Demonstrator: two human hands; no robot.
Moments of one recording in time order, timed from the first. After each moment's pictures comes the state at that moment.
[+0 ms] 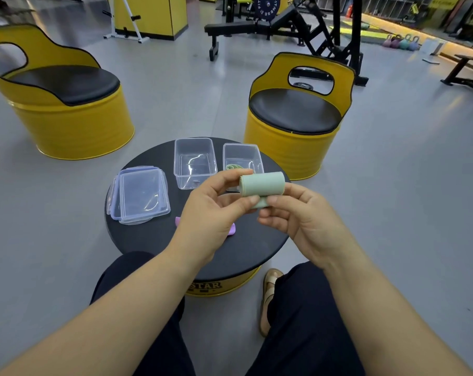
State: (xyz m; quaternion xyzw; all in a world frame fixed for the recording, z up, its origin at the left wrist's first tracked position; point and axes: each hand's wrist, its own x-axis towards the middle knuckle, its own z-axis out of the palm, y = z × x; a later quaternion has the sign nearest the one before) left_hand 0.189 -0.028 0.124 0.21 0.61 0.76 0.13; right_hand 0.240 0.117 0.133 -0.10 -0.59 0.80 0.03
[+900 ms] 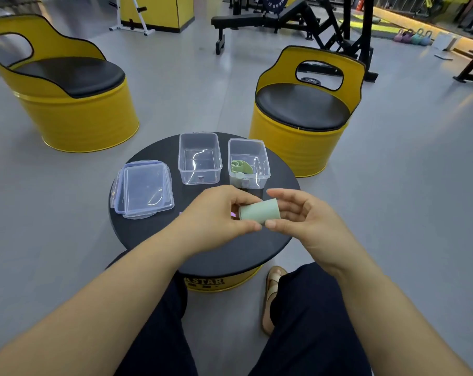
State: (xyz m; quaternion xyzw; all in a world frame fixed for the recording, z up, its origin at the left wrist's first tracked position) left_hand 0.169 -0.038 0.127 0.32 0.83 0.42 0.17; right_hand 0.242 0.129 0.111 -0.07 -0.74 0.67 0.03
